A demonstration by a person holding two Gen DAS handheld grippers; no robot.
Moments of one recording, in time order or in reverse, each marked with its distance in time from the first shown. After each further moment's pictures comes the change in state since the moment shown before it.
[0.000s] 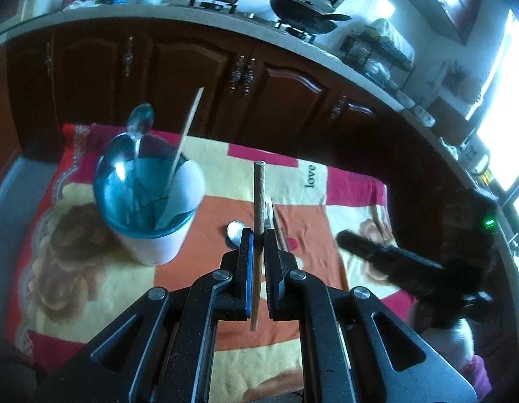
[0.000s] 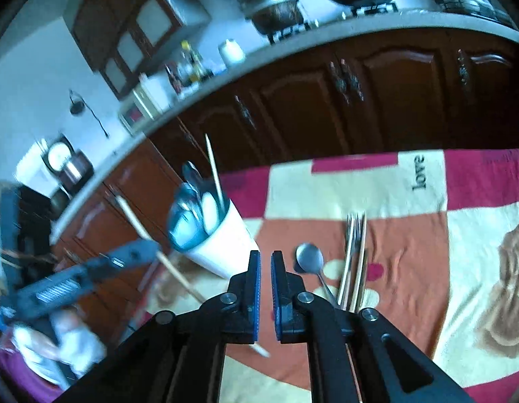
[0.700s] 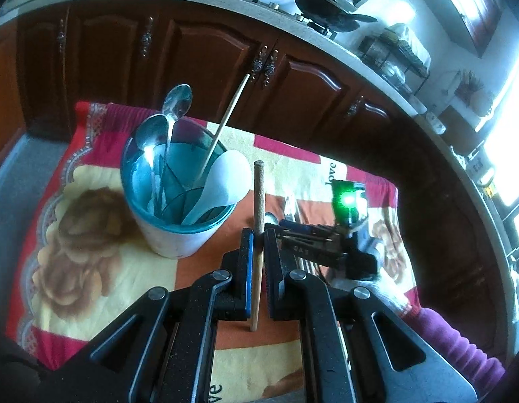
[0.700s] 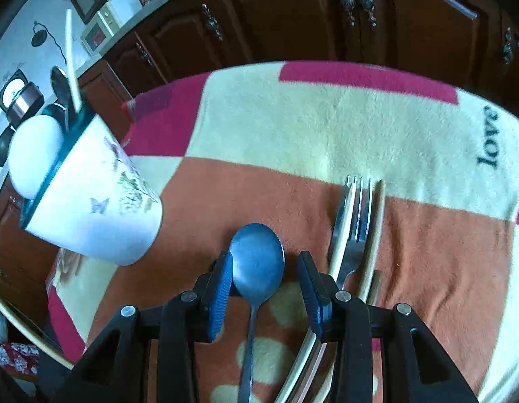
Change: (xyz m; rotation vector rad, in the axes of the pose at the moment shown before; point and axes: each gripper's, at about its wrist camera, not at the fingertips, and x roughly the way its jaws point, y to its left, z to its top) left arm 0.007 0.036 0.002 -0.062 0.041 -0.003; right arm 0.183 -0.068 0.003 -0.095 0.291 -0.113
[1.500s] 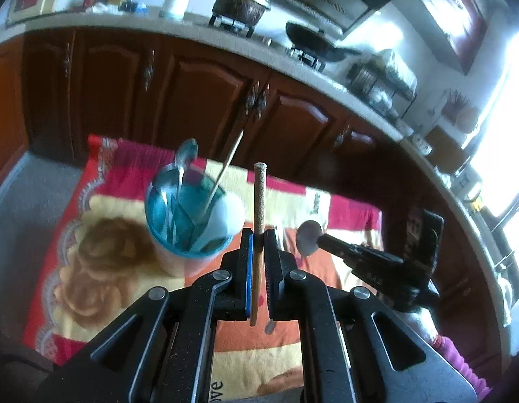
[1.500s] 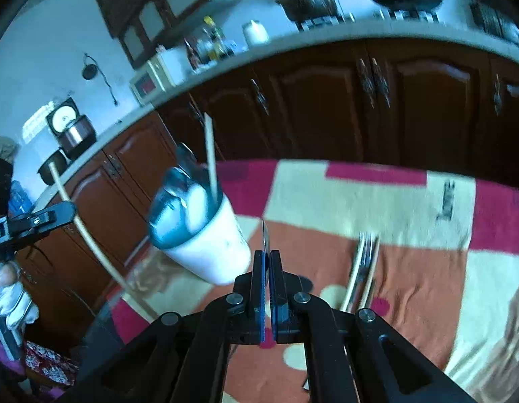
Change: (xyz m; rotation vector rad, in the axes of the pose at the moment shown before) left arm -0.074 0.002 0.021 0.002 -0.127 -0.034; right arm -0.157 0.056 -0.020 -0.067 -0.296 0.106
